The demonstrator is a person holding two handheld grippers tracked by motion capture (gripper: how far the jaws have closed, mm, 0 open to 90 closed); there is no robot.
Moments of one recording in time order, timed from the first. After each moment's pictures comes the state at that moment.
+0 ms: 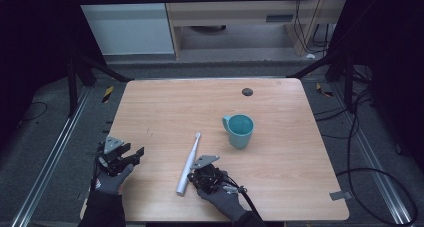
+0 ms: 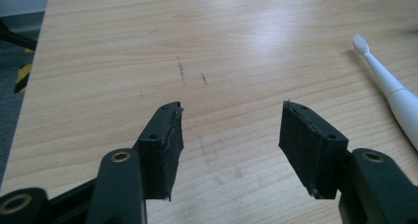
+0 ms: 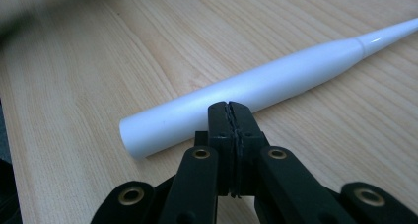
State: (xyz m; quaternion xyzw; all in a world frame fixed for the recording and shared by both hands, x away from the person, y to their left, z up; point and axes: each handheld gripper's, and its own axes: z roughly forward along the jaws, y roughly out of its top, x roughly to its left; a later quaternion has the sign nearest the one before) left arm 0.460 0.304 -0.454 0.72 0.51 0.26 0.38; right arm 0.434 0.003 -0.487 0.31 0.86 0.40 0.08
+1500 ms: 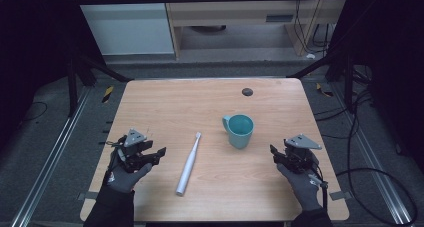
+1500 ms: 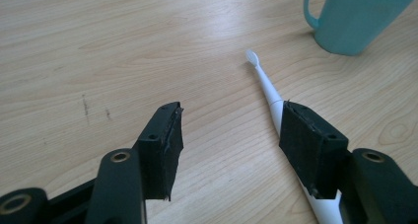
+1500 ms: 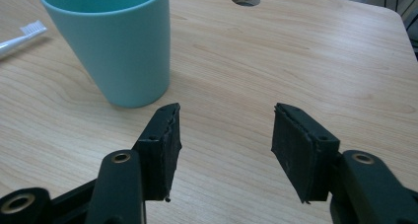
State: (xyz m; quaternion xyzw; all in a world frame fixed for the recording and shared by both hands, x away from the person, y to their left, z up) left arm 0.455 0.236 -0.406 0.78 0.44 0.20 0.38; right arm 0.454 -0.227 -0.452 0.49 0.72 0.38 0.30
